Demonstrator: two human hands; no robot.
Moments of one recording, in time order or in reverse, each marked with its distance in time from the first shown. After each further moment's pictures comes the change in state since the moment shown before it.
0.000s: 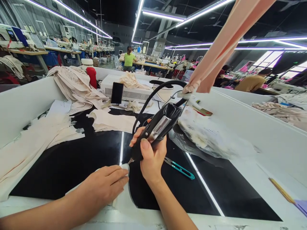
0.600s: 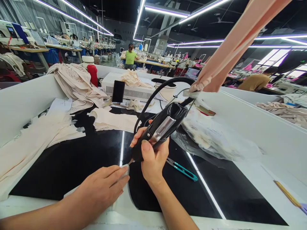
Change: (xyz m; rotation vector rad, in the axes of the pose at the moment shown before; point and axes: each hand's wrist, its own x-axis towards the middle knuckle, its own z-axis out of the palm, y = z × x) left_hand -0.008 0.007 0.001 0.024 0.064 -0.119; right_hand -0.001 0.003 0.000 -0.059 -0.030 -0.033
